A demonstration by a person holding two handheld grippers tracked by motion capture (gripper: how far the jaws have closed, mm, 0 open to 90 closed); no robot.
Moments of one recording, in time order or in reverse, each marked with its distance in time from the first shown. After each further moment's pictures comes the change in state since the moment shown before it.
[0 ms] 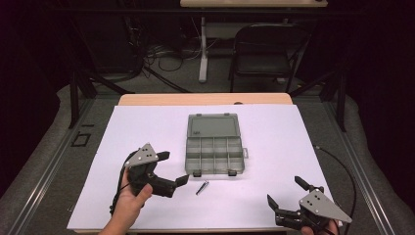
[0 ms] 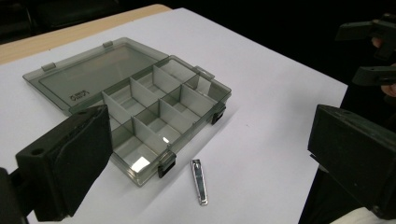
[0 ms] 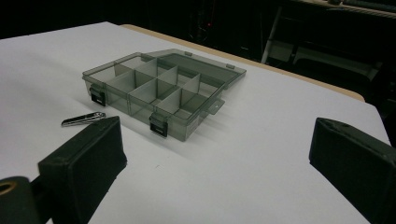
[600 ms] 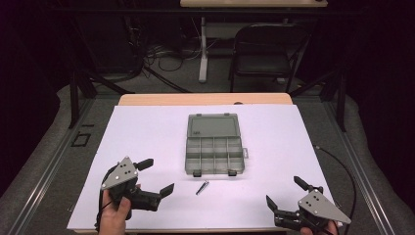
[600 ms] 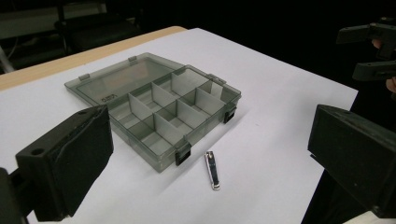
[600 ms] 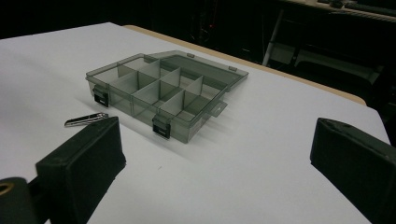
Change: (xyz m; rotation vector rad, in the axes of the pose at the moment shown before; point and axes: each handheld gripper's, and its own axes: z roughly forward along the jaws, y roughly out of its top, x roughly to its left) left arm -0.006 -0.027 -0.039 -0.110 0.068 0.030; right arm 0.003 0.002 0.000 -0.008 0.005 -0.011
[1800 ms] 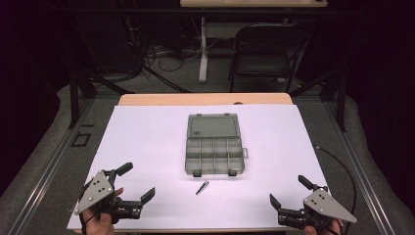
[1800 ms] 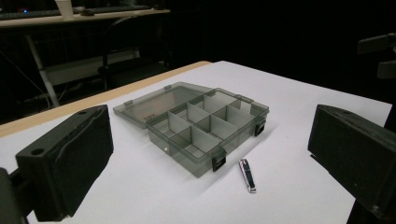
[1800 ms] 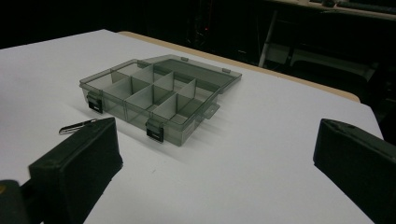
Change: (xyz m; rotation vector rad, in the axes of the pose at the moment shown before) left arm 0.007 -0.039 -0.040 -0.187 0.110 0.077; right arm -0.008 0.000 -0.004 -0.017 -0.012 0.030
